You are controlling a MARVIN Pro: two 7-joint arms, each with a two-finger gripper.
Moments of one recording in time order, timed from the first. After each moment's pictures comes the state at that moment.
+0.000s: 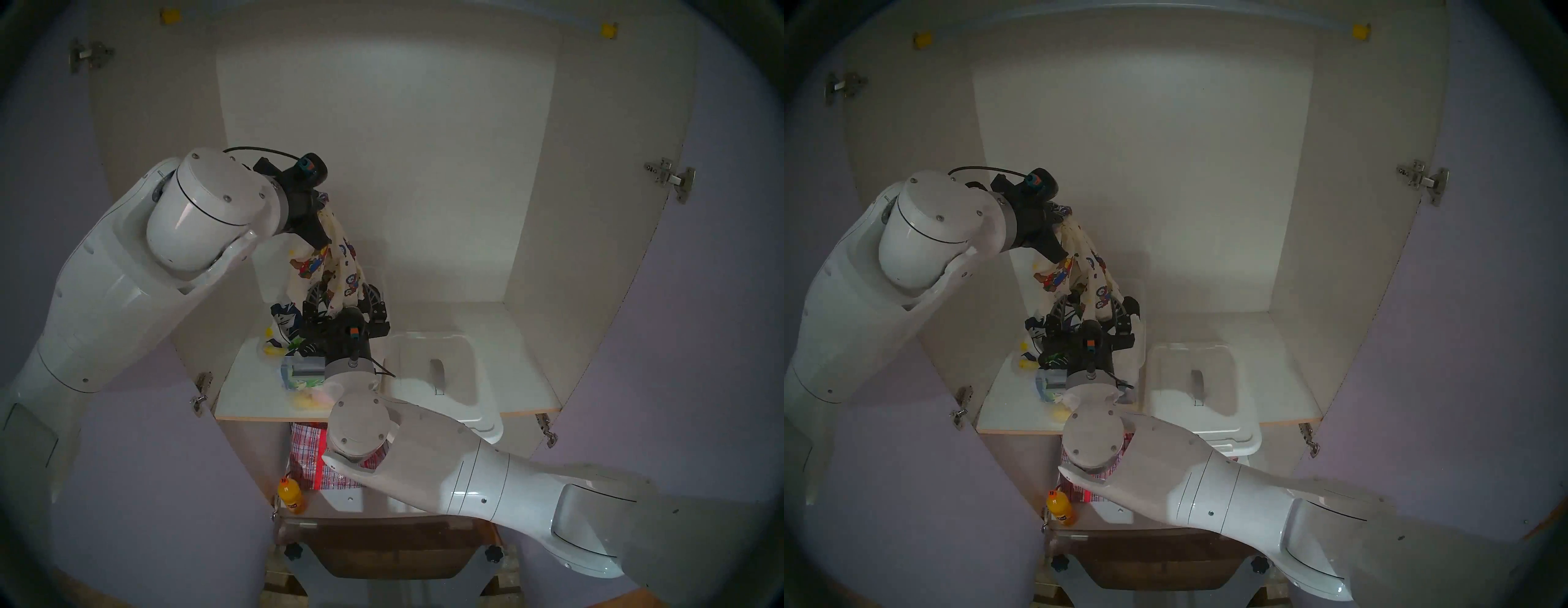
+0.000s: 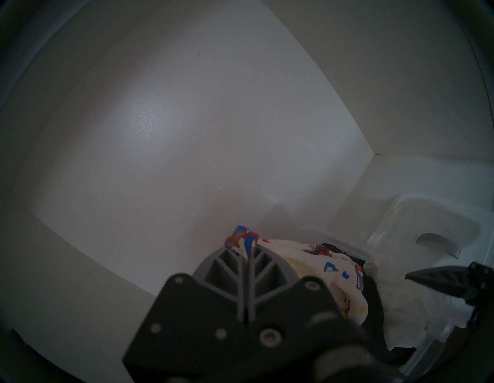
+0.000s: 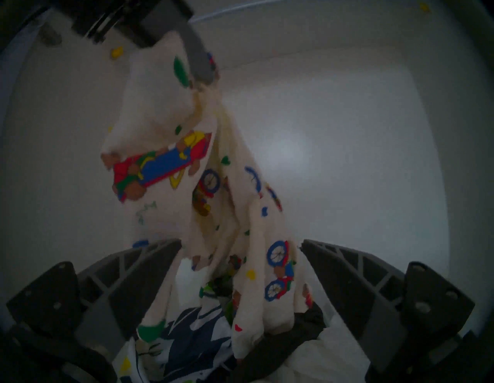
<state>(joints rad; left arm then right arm) 0.72 -0.72 -0.97 -2.05 -0.29 0.96 -0.17 -0.91 -1.48 0.32 -1.32 0.46 -0.37 -0.85</state>
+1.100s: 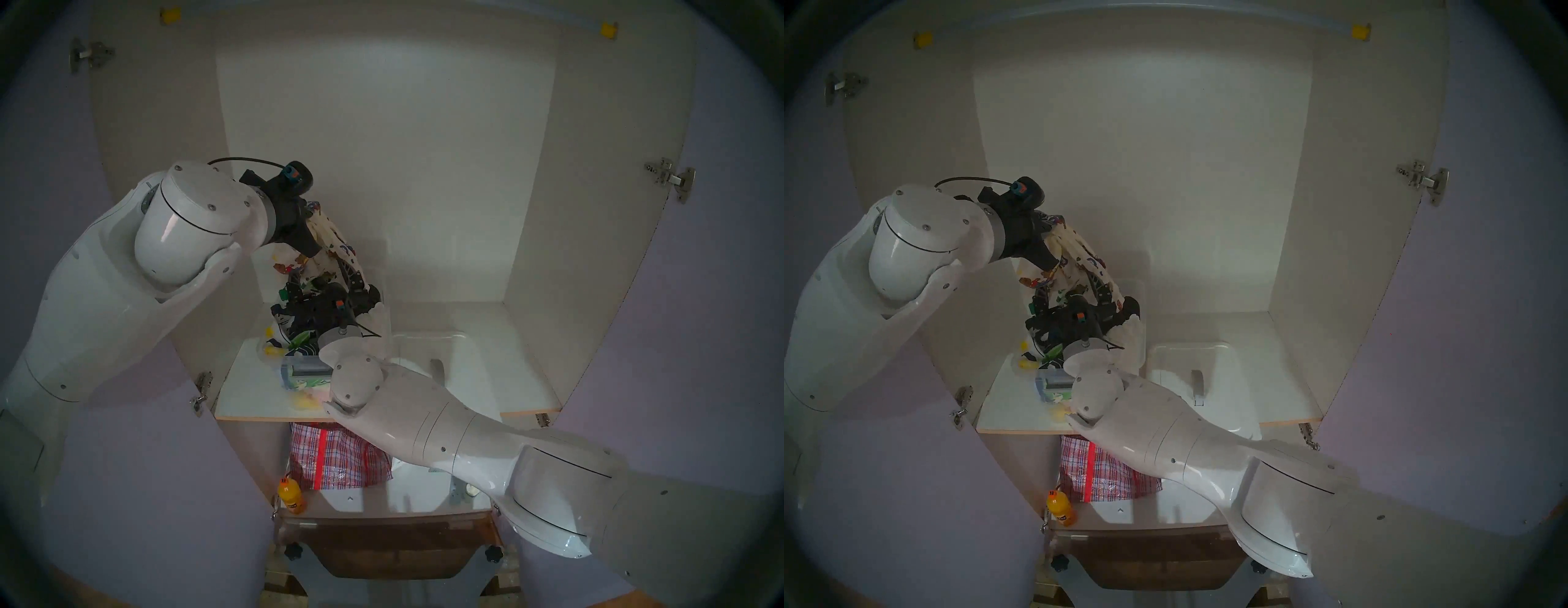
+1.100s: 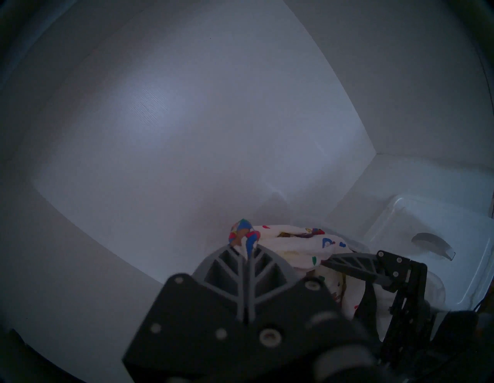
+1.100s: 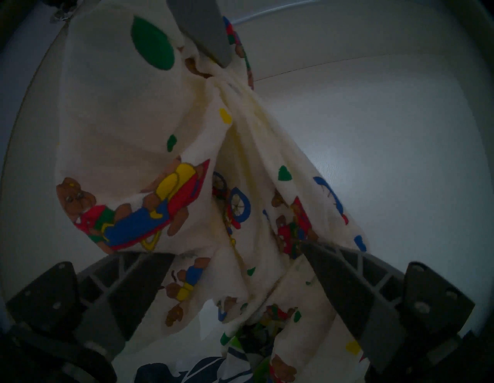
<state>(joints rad) 0.74 -0.65 -0.97 -2.06 -0.47 0.96 -0.01 -0.78 -1.61 0.41 -0.97 0.50 -0.53 -0.57</state>
